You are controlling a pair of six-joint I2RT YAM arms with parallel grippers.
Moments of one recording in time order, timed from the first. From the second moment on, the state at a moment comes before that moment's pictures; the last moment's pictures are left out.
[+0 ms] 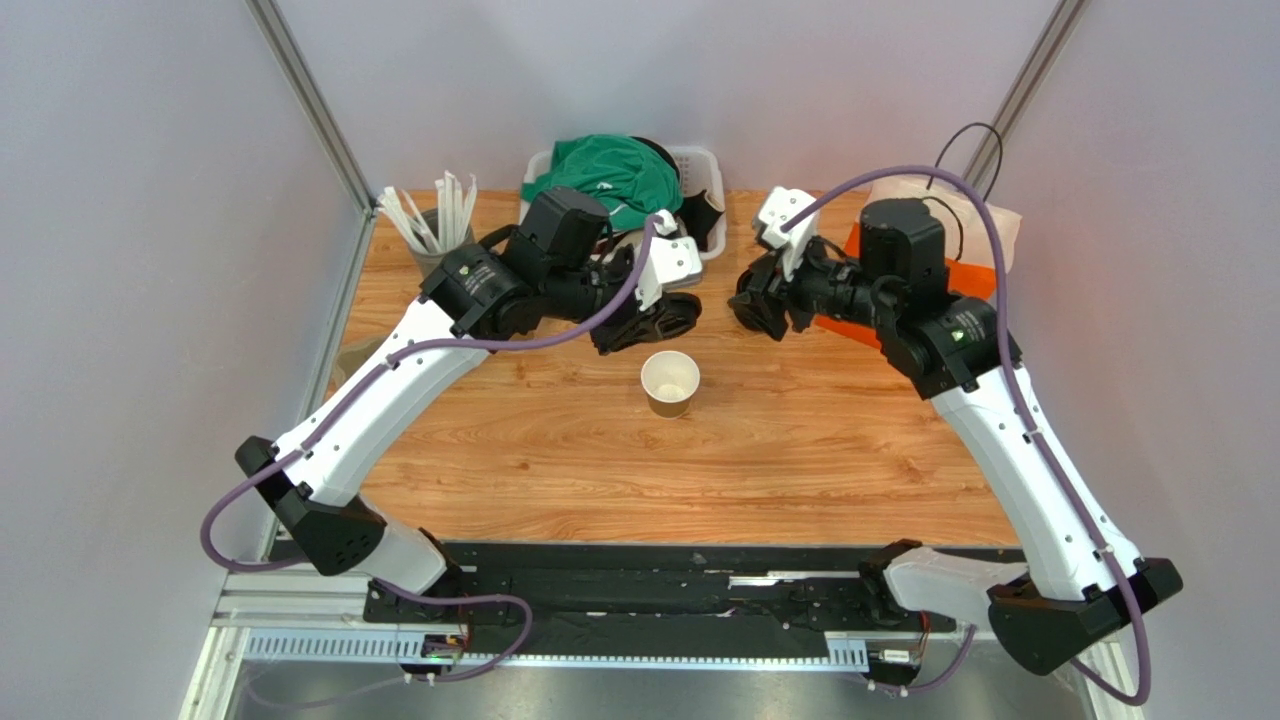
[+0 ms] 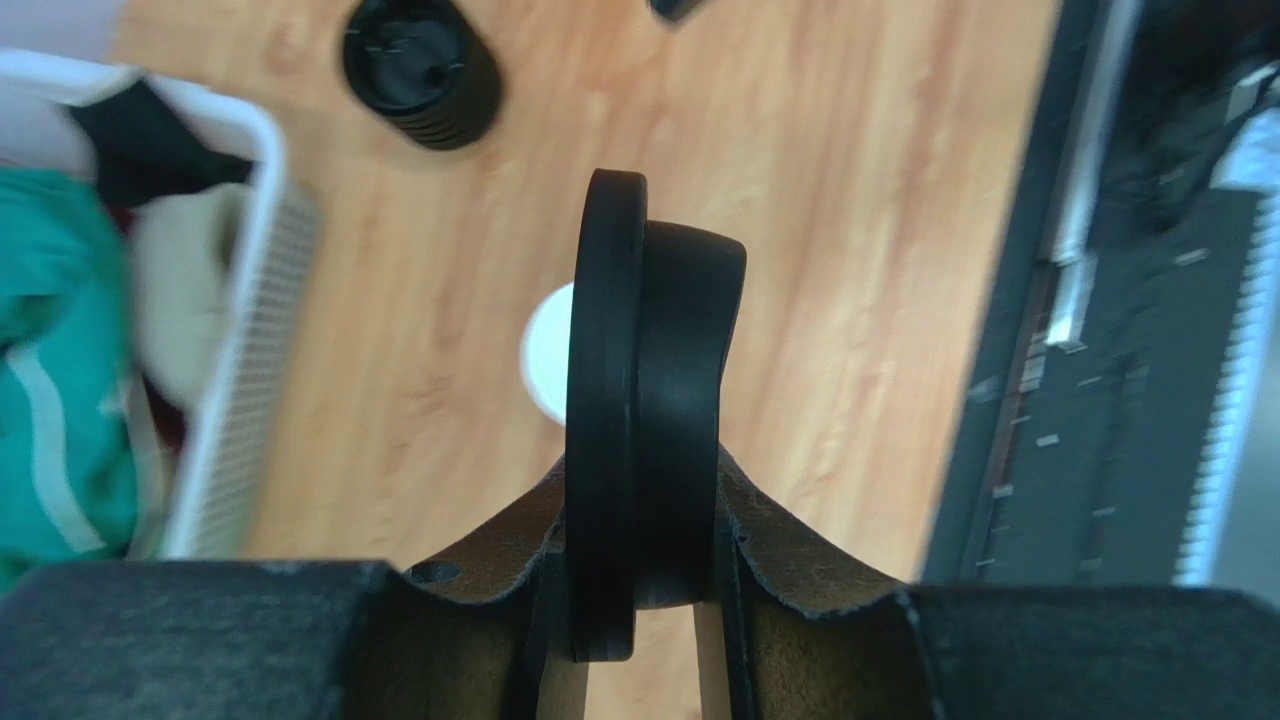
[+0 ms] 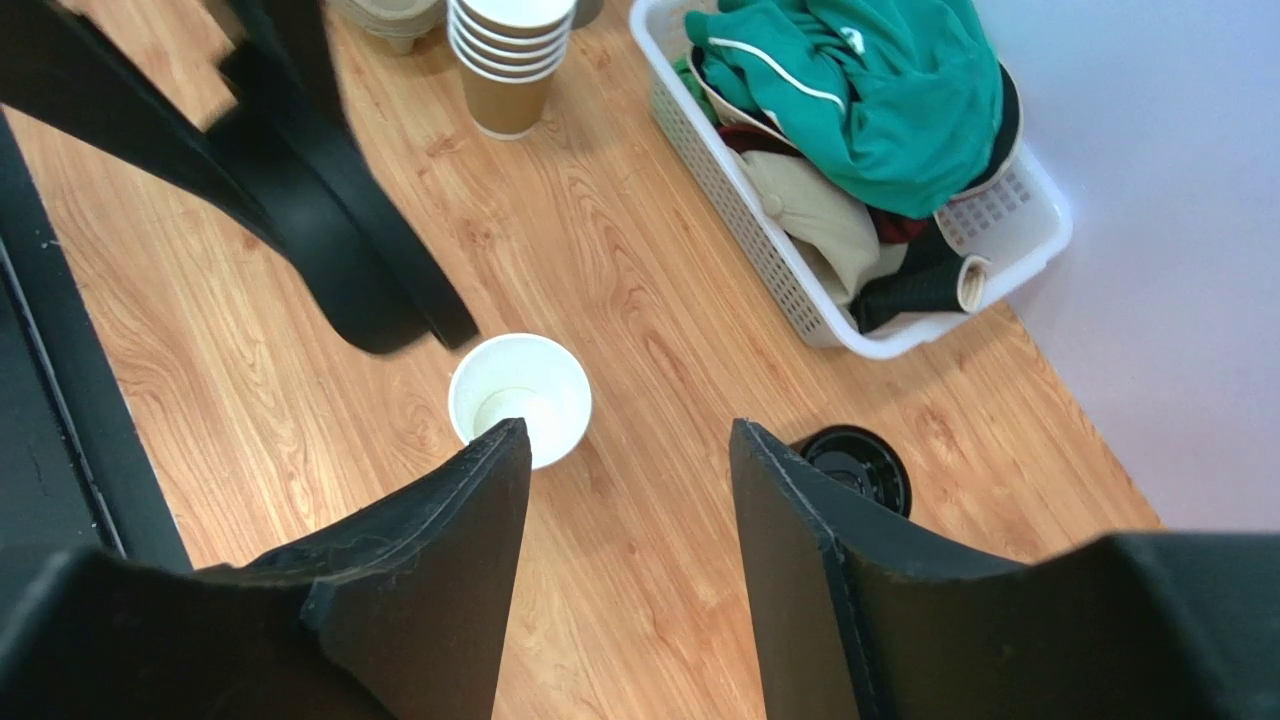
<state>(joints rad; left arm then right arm) -0.77 1.49 1.78 -0.96 0.36 0.45 0.45 1.17 1.47 -0.67 -0.46 -0.42</state>
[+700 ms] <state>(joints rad) -0.50 1.72 1.67 -0.72 0.83 0.00 0.60 1.24 1.42 -0.53 -0.32 -0.39</state>
